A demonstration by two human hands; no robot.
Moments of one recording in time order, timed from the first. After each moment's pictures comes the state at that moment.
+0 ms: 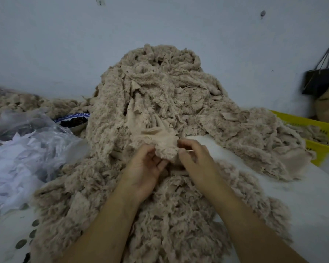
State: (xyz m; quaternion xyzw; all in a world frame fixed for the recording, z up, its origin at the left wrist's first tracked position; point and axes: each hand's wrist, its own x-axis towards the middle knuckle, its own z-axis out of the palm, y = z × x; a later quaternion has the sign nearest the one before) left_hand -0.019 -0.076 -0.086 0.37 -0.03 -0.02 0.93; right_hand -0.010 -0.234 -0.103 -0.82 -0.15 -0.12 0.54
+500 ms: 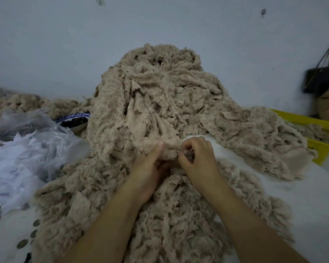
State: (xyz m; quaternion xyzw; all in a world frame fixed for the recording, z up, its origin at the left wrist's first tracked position) left_hand -0.024 -0.081 -0.089 0.53 -0.06 -0.02 0.85; right_hand -0.008 -0.227 -0.099 -0.85 -0.18 -0.26 0.42
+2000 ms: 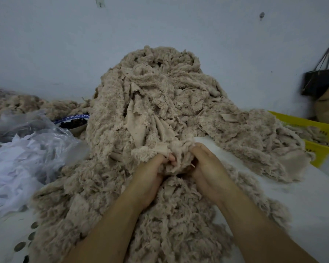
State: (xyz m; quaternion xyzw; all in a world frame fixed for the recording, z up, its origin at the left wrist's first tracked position) left_hand -0.028 -0.092 -0.092 0.53 -0.04 -0.03 0.85; right_hand -0.001 -0.236 -0.102 -0.52 -0.06 0.06 0.85
